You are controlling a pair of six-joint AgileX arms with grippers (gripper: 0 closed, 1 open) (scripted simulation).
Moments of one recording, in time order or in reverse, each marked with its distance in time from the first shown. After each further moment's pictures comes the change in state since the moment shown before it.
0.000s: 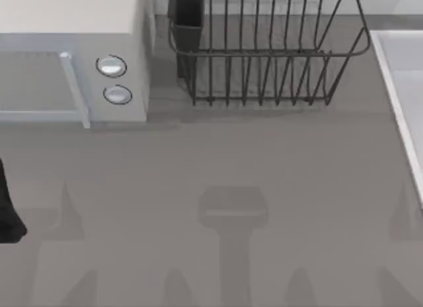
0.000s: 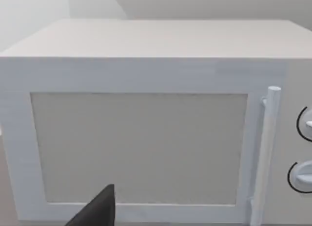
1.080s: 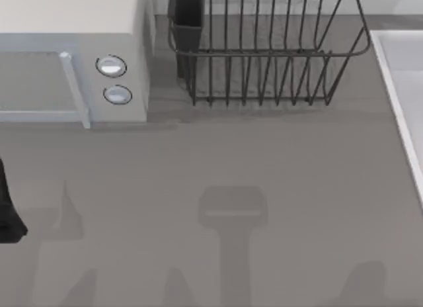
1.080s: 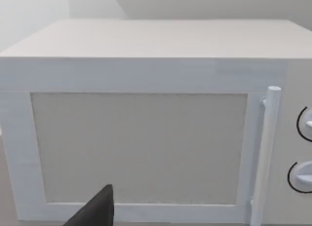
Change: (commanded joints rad) left arm 0.000 0.000 0.000 0.000 0.000 0.000; right arm -0.335 1.033 0.638 -0.781 0.010 -1.148
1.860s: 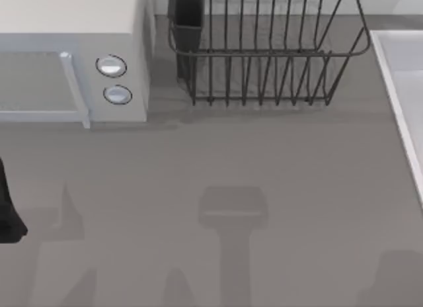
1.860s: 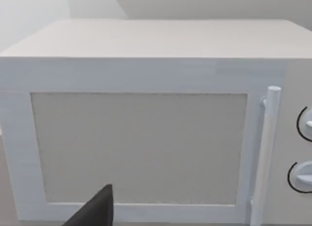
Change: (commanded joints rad) left arm 0.000 0.000 0.000 0.000 0.000 0.000; right arm -0.115 0.359 0.242 -0.275 -0.015 -0.402
